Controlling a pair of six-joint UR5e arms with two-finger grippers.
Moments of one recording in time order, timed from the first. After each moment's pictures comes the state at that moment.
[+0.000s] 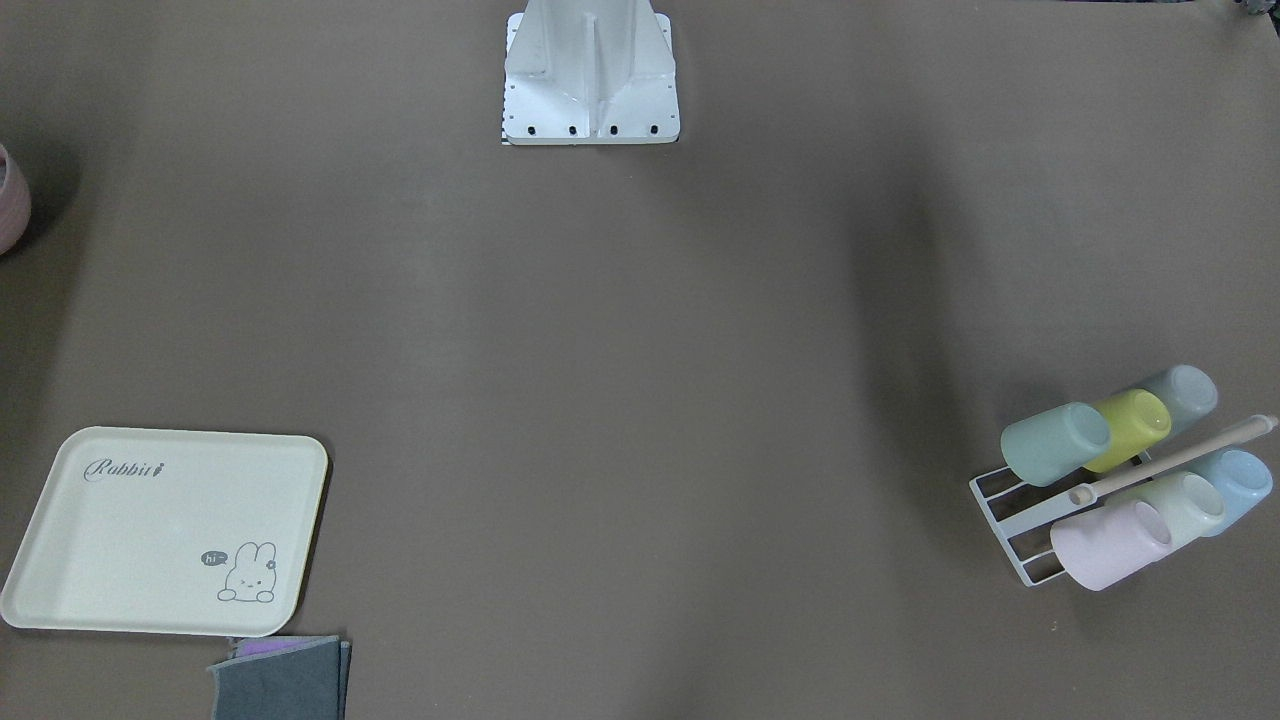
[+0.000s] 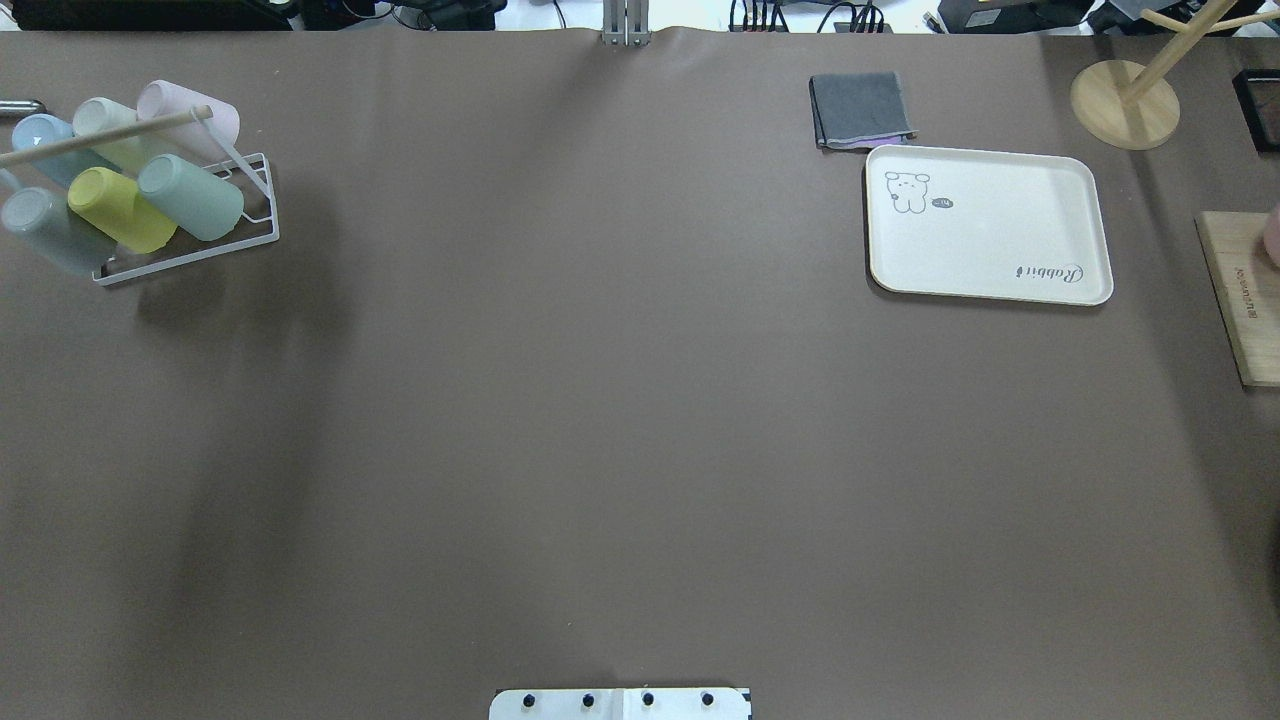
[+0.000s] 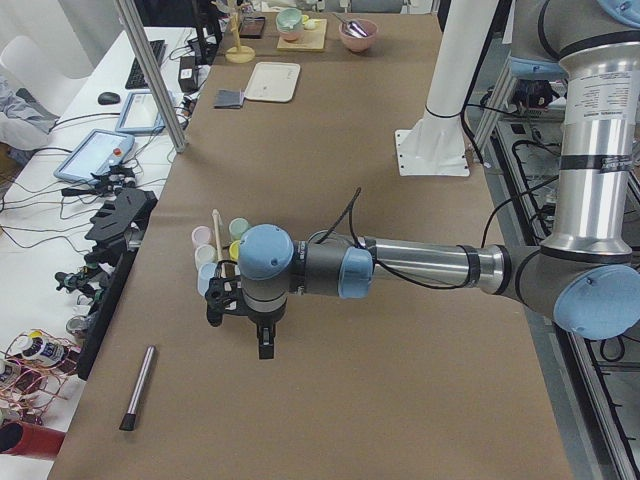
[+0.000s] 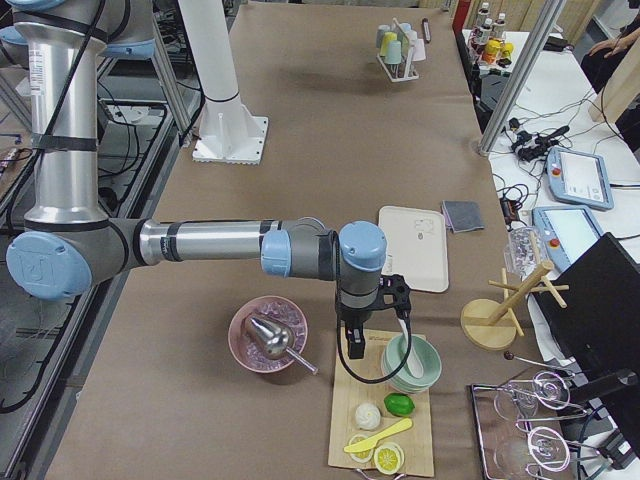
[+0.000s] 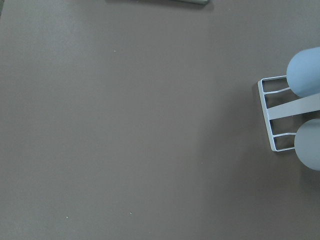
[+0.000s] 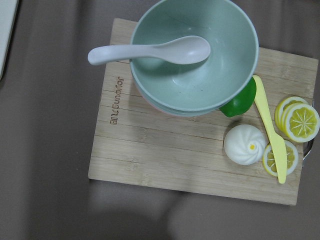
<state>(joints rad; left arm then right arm) -1.68 -1.56 -1.67 -1.59 -2.37 -0.14 1.61 -1.63 1.71 -1.66 2.23 -0.17</state>
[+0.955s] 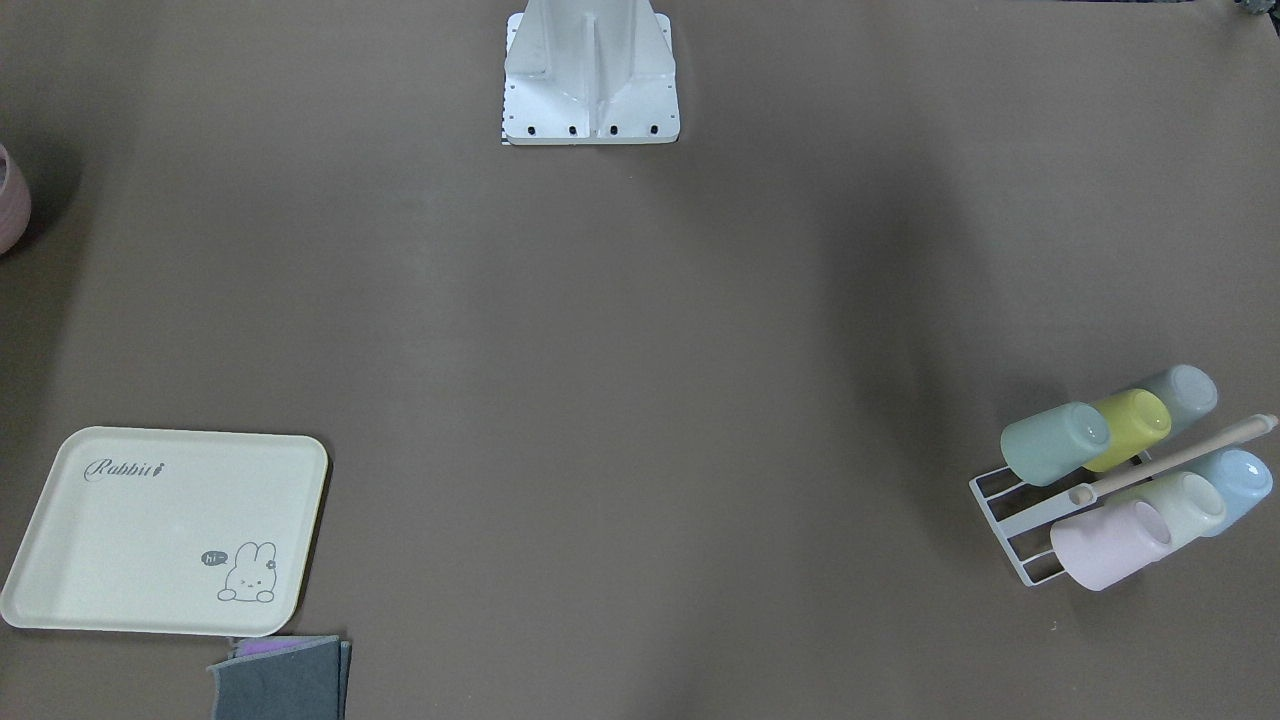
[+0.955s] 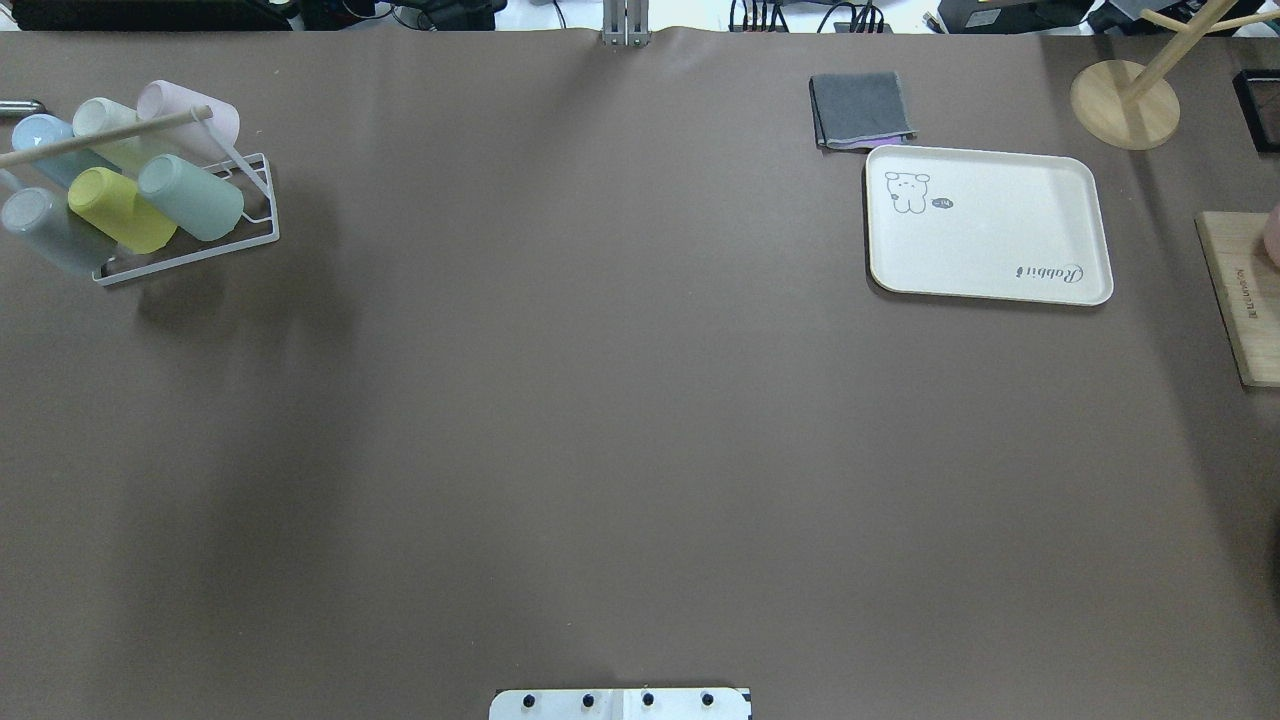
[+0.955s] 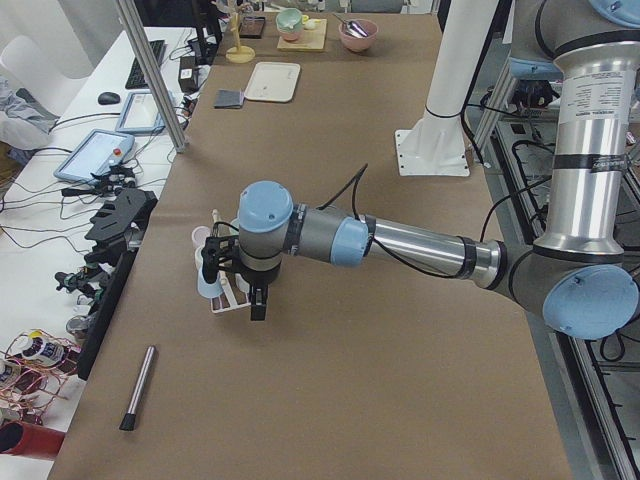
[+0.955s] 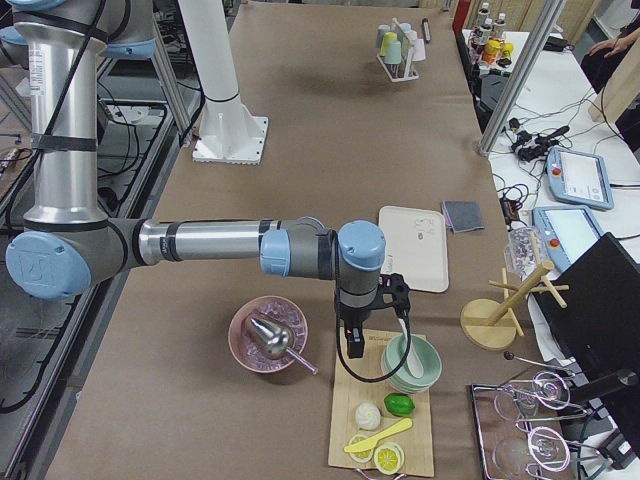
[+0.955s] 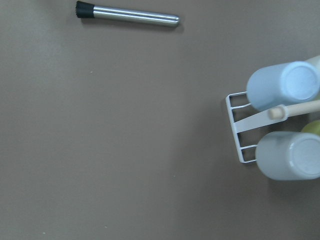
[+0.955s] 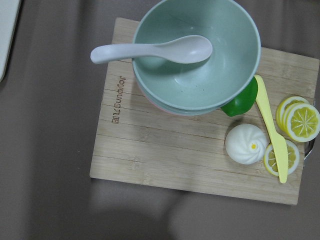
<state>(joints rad) -1.59 -1.60 -1.81 -1.60 -2.37 -0.34 1.61 -1.63 1.72 -1.66 2.23 -0.17</state>
